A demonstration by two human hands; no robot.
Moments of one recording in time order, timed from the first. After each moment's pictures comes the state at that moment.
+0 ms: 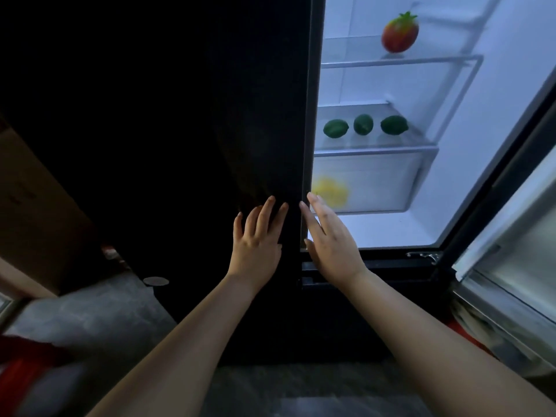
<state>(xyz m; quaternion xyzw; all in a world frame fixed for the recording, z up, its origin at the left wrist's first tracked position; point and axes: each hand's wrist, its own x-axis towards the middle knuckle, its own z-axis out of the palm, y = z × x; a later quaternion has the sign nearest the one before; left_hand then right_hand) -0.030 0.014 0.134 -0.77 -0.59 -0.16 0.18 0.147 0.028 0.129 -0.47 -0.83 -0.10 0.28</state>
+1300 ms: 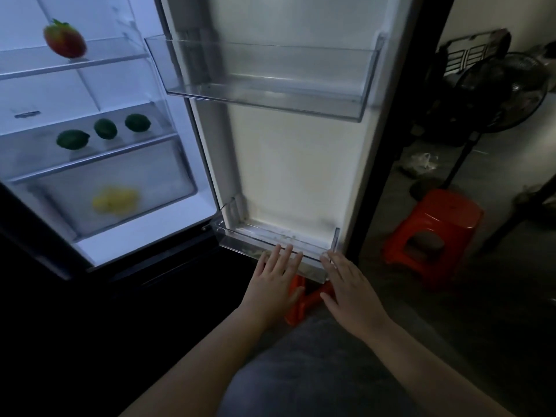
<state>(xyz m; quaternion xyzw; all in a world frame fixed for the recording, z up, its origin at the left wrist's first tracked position) 0.391 -0.166 0.085 -0.95 -0.30 0.01 0.00 0.550 -0.284 0.060 -0.77 -0.62 -0.02 0.15</state>
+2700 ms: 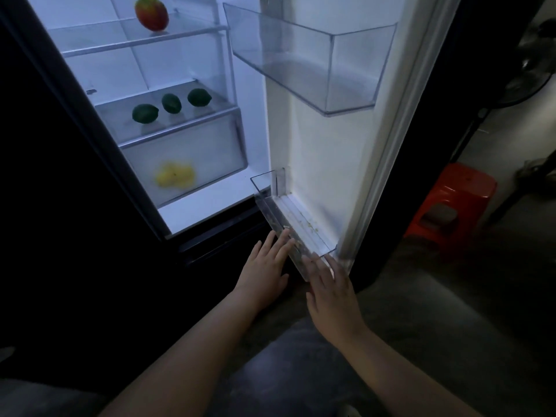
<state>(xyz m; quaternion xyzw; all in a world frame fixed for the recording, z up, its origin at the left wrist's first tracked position) 0.173 -0.119 0.085 -0.96 -0.29 -0.01 -0.04 0.281 -0.259 0.056 -0.80 -0.58 -0.06 0.15</state>
